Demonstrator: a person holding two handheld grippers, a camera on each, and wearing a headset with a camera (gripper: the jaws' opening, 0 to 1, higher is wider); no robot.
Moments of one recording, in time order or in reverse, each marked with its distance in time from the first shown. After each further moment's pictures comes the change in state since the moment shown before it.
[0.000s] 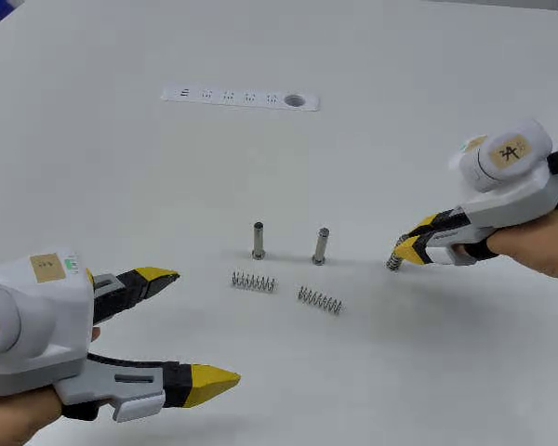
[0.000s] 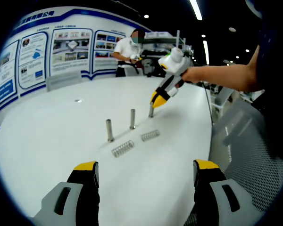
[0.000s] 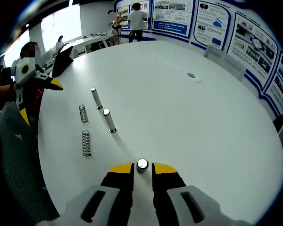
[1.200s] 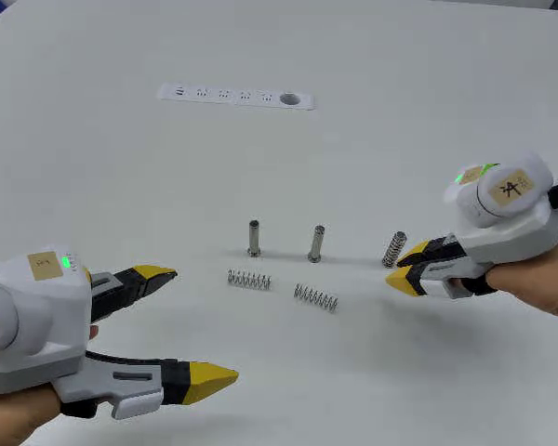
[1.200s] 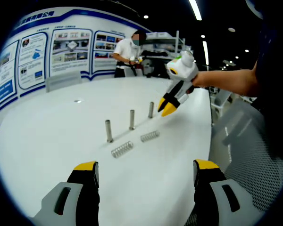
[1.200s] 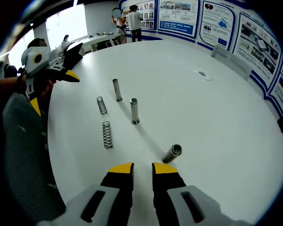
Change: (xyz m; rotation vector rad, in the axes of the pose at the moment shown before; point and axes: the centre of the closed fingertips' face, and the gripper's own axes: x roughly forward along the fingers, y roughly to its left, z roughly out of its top) left arm 0.002 -0.001 0.002 0.002 -0.006 -0.004; right arm 0.000 0.045 -0.016 -0.020 0.001 0.059
